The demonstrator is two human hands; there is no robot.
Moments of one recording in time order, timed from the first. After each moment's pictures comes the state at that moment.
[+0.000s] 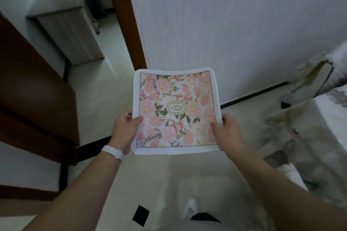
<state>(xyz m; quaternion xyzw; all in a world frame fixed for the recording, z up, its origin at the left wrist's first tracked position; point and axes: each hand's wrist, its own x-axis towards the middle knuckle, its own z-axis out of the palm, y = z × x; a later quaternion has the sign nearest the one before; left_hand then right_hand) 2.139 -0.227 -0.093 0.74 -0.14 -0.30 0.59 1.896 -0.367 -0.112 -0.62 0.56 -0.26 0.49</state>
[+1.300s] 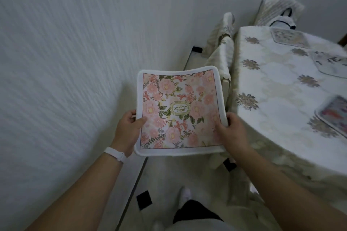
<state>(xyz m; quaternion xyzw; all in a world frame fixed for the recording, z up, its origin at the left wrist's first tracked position) 2.130 -0.838 -0.102 0.55 -0.44 -0.58 0.41 1.867 -0.727 -0.071 -0.36 0.78 -0.43 0.28</state>
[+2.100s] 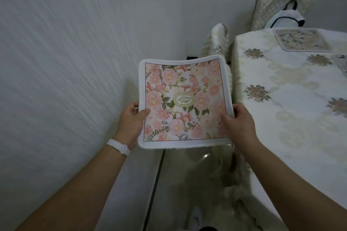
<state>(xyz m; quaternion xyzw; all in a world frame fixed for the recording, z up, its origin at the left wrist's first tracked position) 1.894 -1.160 -0.059 0.53 -0.49 -0.57 0.39 1.649 -1.022 -0.060 -0.29 0.77 -0.51 0.27</state>
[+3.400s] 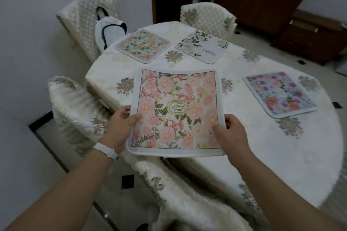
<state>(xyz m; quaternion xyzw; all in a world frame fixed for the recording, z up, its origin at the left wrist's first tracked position) 1.422 -1.438 -0.096 0.19 -0.69 -0.70 -0.02 1.452 -1.151 -0.071 0.21 0.80 -0.56 0.01</state>
